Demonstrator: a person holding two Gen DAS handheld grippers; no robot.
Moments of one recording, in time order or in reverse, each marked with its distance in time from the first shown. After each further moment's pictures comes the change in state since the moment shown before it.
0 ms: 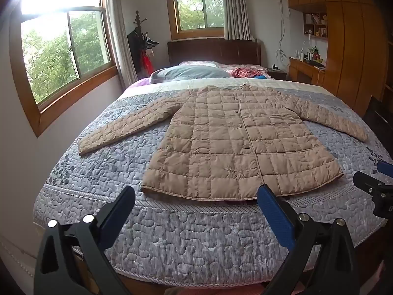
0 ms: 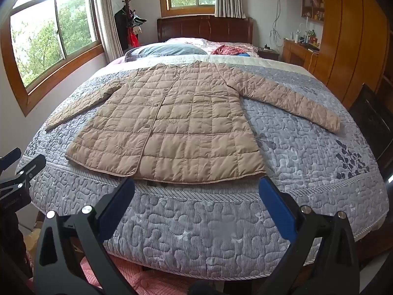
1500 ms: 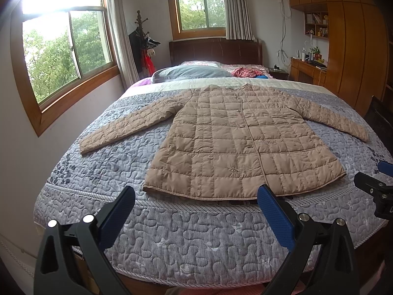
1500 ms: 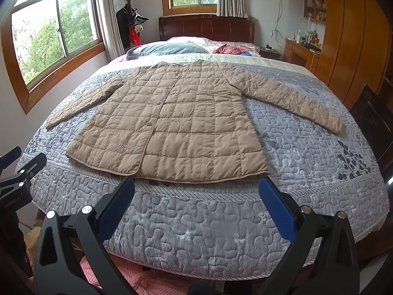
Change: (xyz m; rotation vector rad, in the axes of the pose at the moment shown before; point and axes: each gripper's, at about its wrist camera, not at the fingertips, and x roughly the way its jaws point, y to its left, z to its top) left arm 0.002 0.003 -0.002 -0.001 -0.006 0.008; right arm 0.002 0.004 0.000 0.001 0.004 0.000
